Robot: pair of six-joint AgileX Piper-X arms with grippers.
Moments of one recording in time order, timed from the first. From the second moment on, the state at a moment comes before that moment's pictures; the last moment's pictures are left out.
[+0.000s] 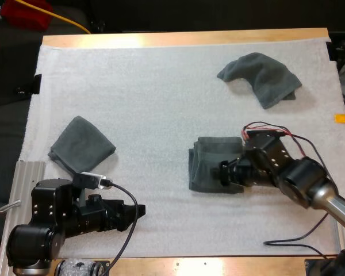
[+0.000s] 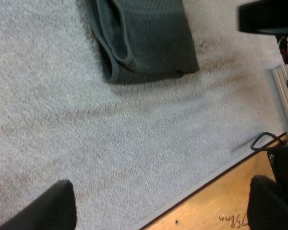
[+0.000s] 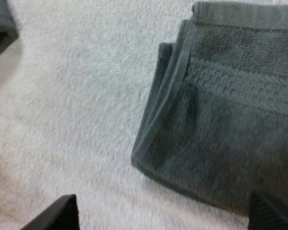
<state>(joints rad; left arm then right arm) -0.05 0.57 -0.68 1.22 0.75 -1.88 0.70 1.17 -0.84 0.73 -0.17 -1.28</state>
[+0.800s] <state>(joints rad) -0.10 0.70 -0.68 1.01 0.76 -1.89 0.70 0.93 -0.84 0.87 -0.11 -1.29</state>
